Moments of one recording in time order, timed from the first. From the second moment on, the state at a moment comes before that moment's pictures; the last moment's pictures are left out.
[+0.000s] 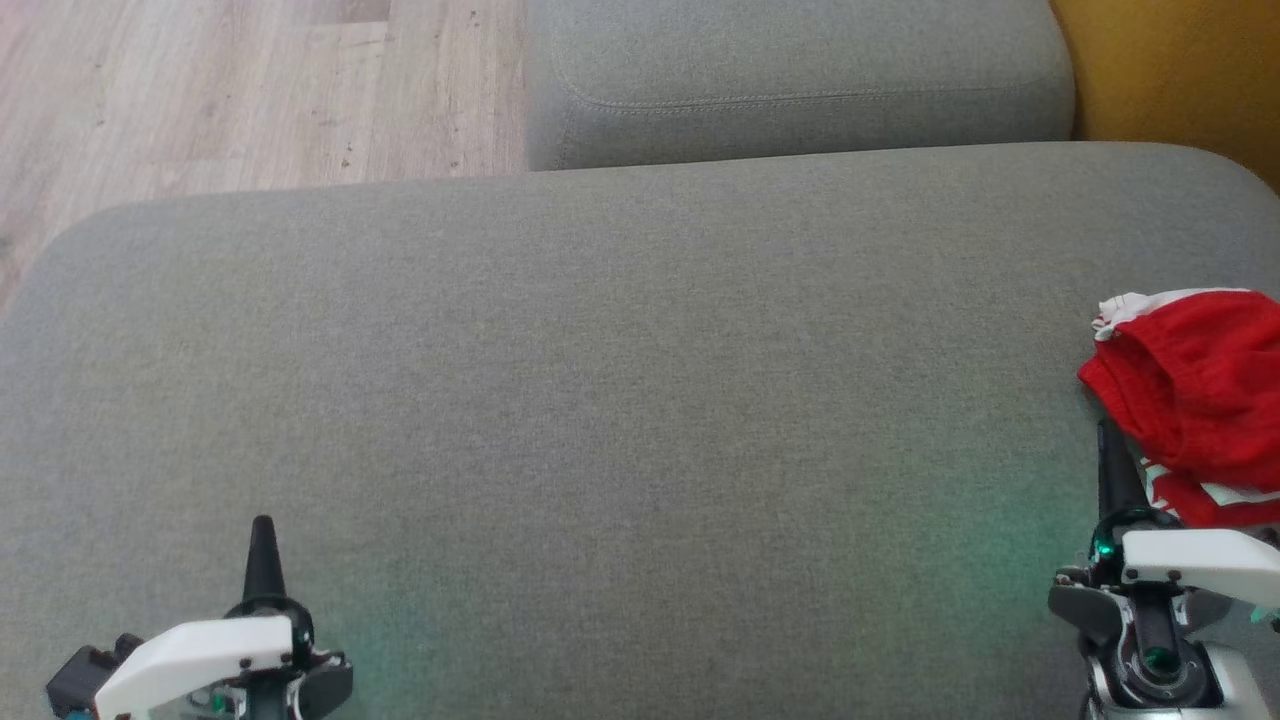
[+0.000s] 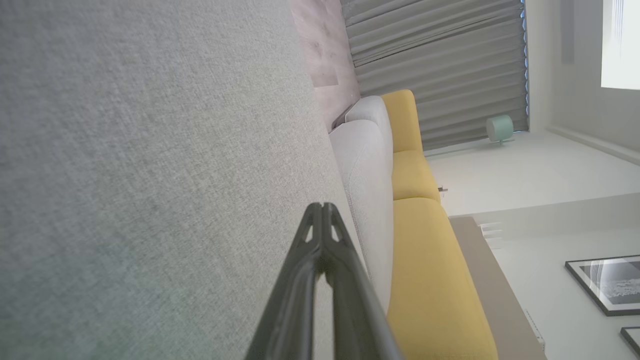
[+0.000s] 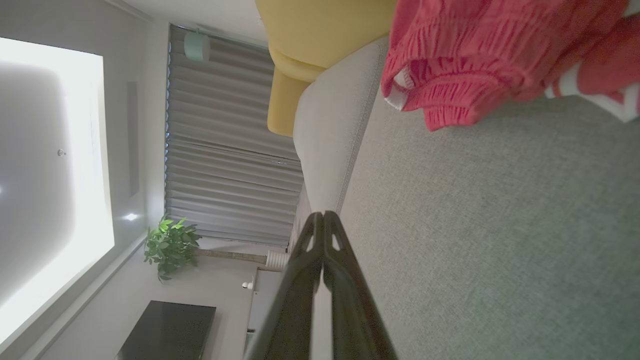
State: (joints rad) left arm -0.04 0.04 0.04 0.32 -1.35 -0.10 0.04; right arm -0.09 -0.05 -0.10 0.35 1.33 0.13 0.04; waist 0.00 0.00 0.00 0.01
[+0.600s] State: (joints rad) left arm -0.05 0.04 0.07 0.29 -1.55 -0.12 0.10; right arm -0.09 -0.05 -0.13 0.30 1.54 0.13 0.10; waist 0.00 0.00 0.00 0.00
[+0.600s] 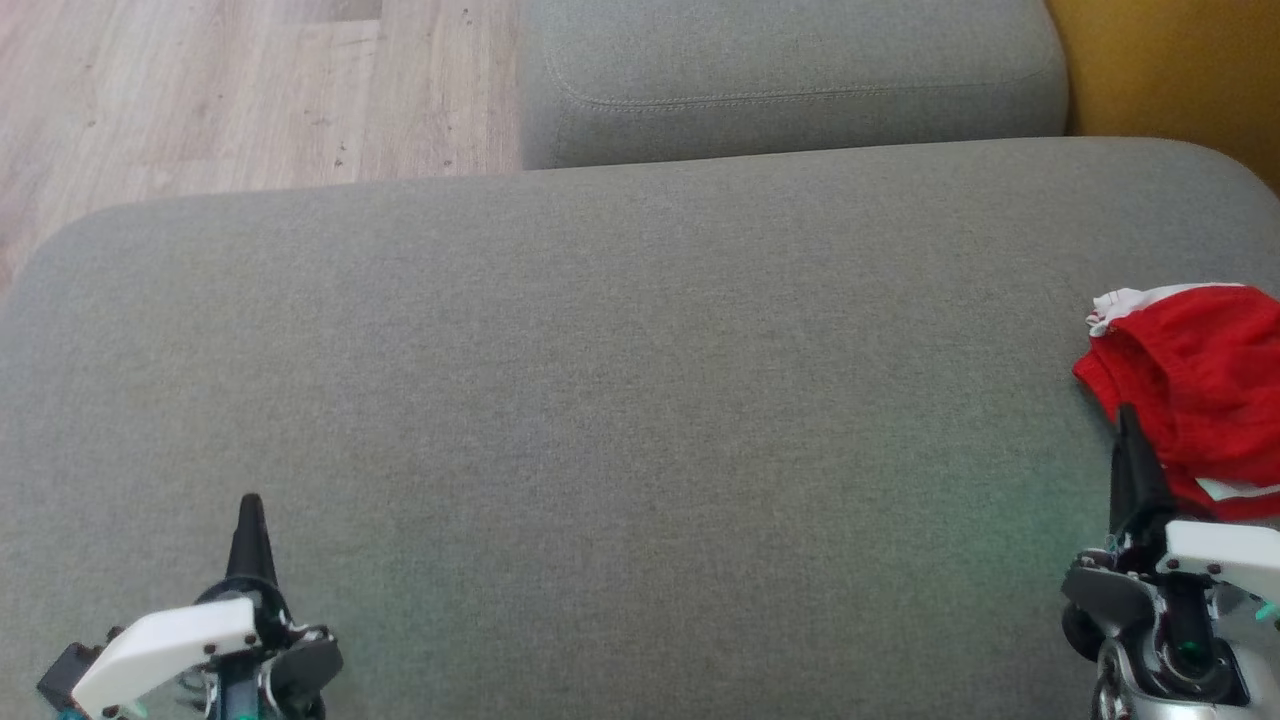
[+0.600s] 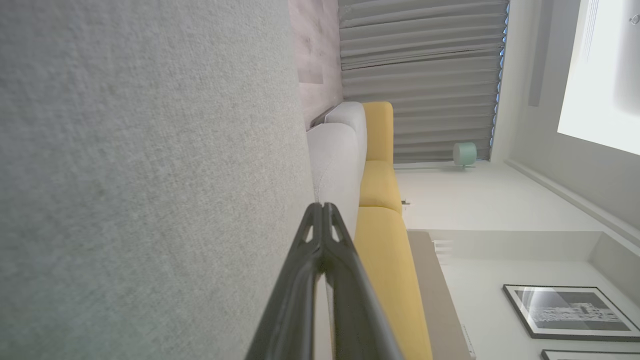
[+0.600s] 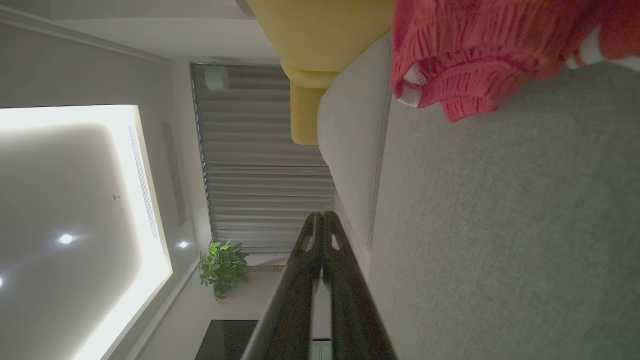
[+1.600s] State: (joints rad) left arm -0.06 0.04 0.07 0.28 -1.60 -0.12 0.11; right arm -0.09 -0.05 -0.13 0.29 1.60 0.13 0.11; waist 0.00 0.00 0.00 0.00
